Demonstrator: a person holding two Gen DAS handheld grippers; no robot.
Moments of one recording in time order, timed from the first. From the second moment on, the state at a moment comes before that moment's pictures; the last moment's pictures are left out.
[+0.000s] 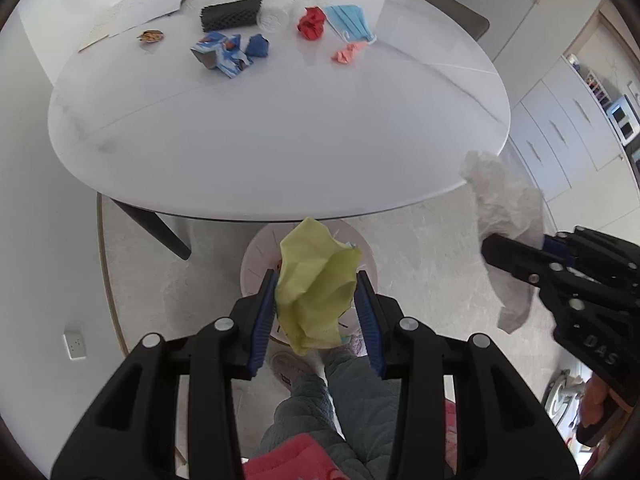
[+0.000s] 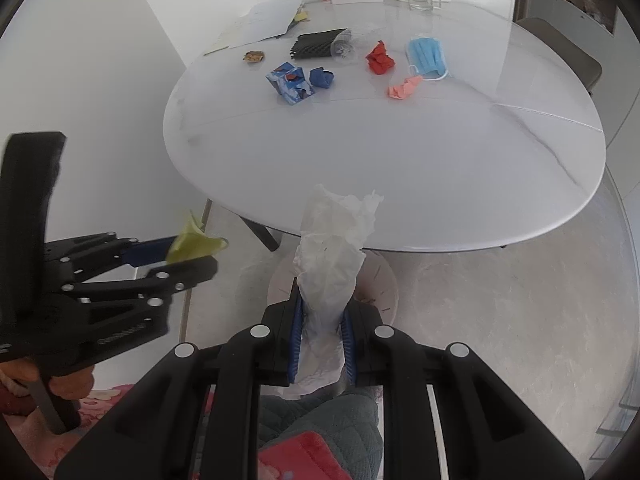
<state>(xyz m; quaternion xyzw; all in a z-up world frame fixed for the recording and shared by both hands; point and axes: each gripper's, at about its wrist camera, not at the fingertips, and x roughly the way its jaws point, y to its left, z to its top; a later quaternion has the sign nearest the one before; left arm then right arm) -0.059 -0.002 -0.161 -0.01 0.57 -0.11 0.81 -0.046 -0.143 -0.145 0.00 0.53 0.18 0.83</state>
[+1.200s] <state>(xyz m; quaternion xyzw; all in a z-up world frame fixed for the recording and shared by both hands) -0.052 0.041 -0.138 -0.02 0.54 -0.03 0.84 -0.045 -0.124 -0.186 -0.02 0.57 0.24 0.79</state>
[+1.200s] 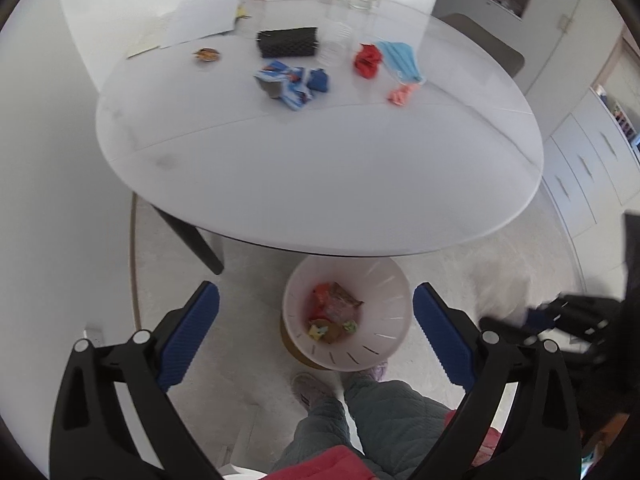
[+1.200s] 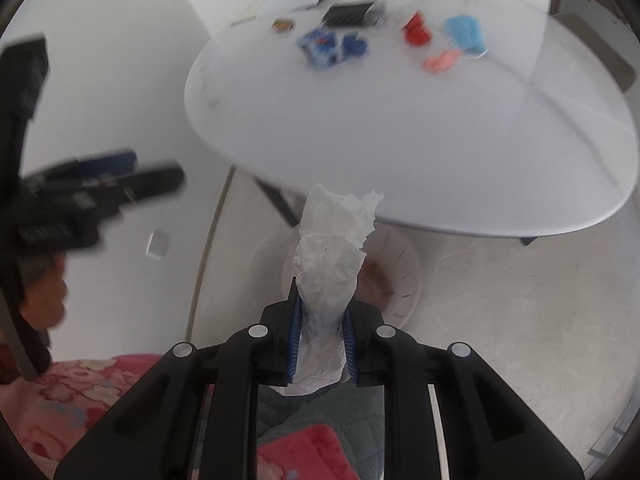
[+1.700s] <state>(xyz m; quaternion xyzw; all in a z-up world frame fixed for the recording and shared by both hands) -0.050 0.048 -0.121 -0.03 0.52 -0.02 0.85 -0.028 -0.125 -0.163 -0.02 0.53 0.18 0.83</state>
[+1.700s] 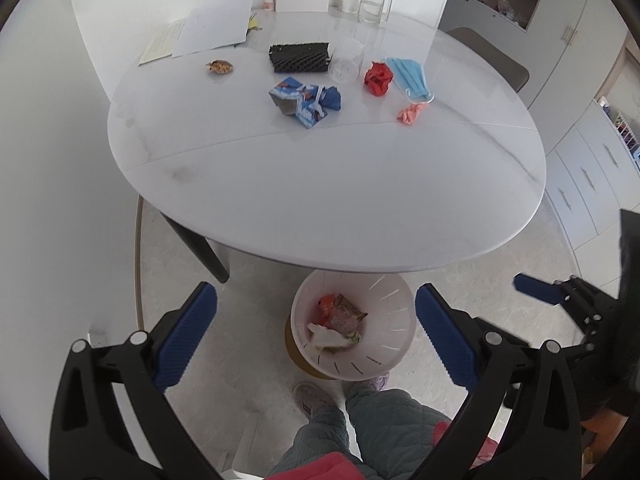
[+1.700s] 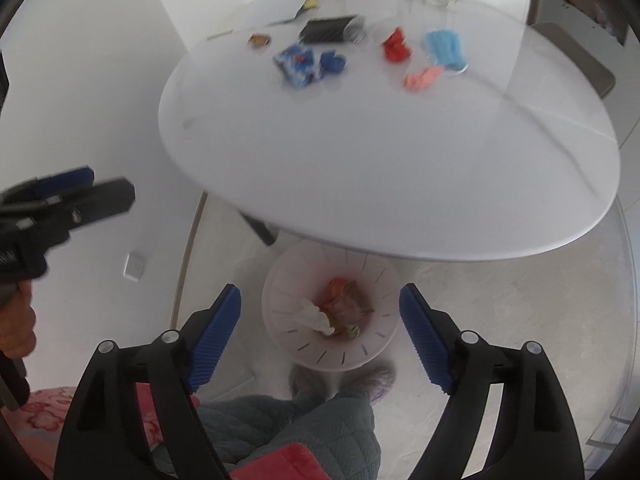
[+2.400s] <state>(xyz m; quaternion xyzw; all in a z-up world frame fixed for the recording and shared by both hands) 0.074 -0.002 -0.115 -0.03 0.50 0.00 0.87 0.100 -0.183 -0.112 -0.02 0.48 0.18 0.86</state>
